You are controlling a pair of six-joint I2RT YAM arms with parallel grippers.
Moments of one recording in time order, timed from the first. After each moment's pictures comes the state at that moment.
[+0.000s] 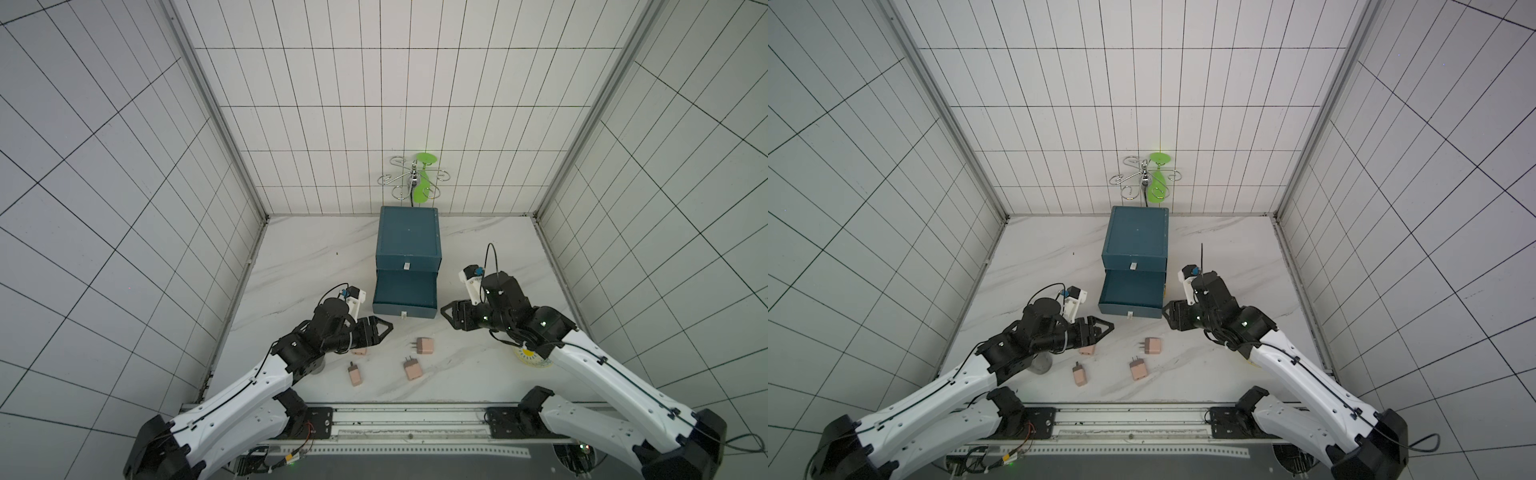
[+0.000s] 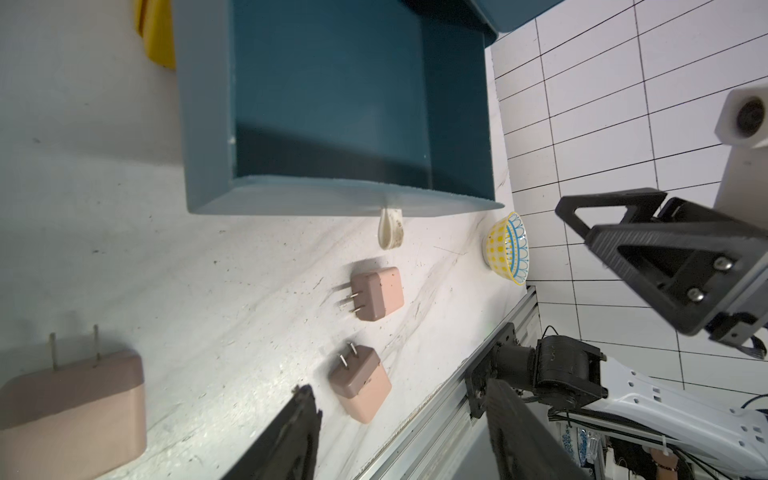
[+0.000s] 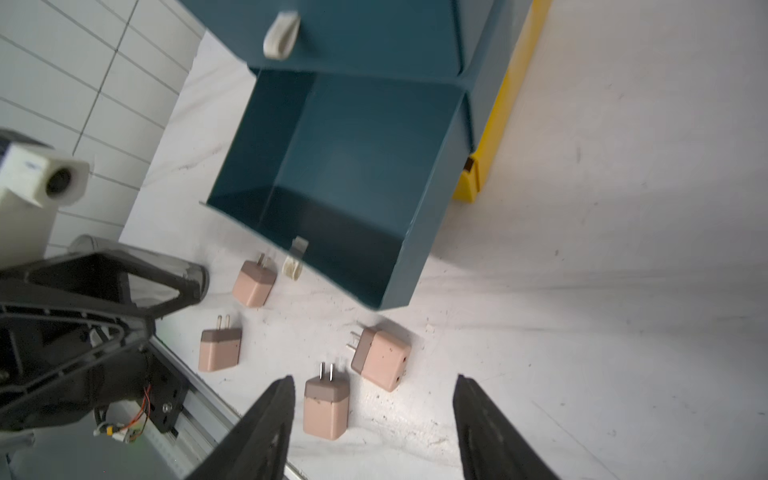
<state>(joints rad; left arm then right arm) -0.68 0.84 0.53 -0.29 0.36 -0.87 0.83 0.97 0.81 -0.64 -0.11 0.47</state>
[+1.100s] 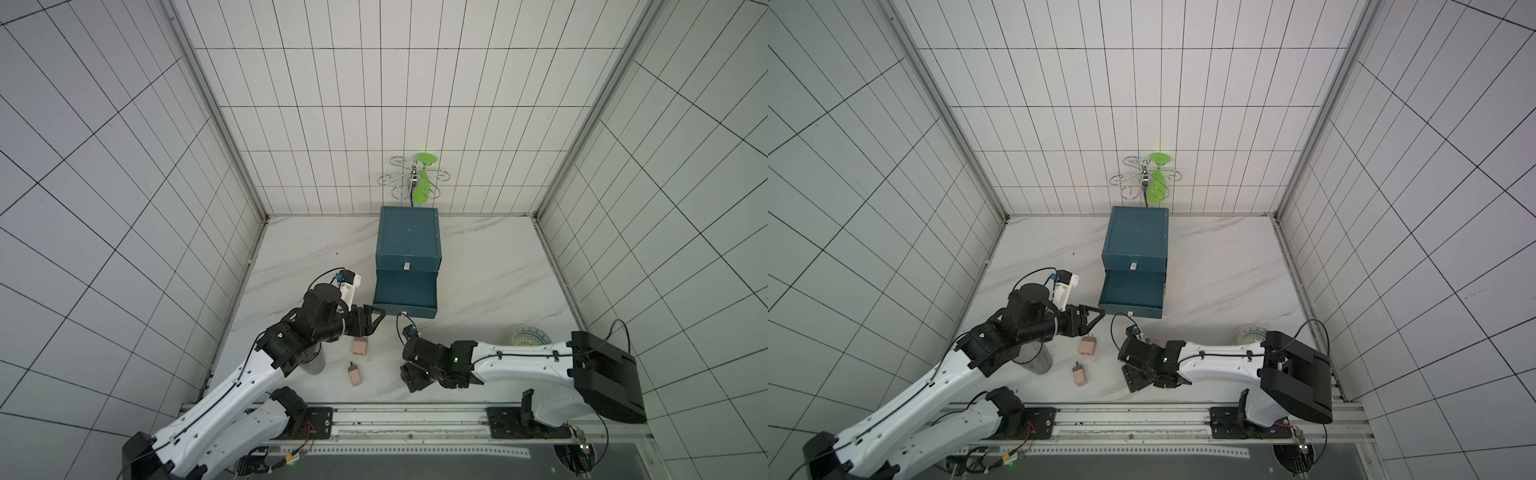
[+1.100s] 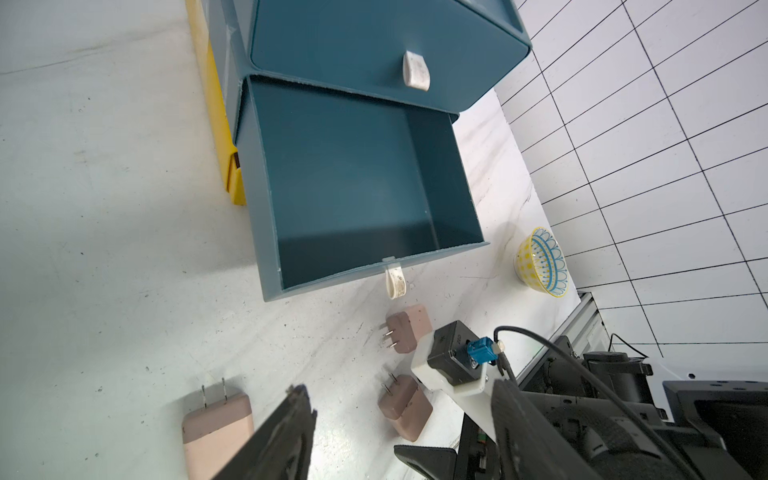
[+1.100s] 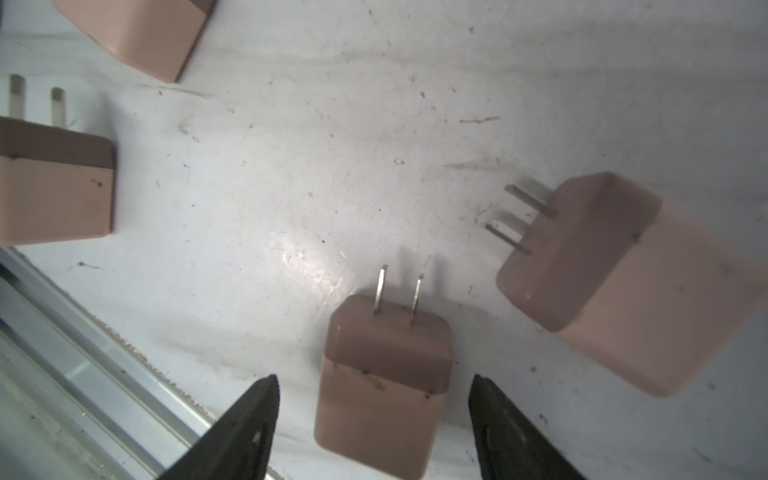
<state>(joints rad) -0.64 0.84 0.73 -0.48 0.26 -0.60 1.35 1.48 0.73 -0.39 0.10 0.71</state>
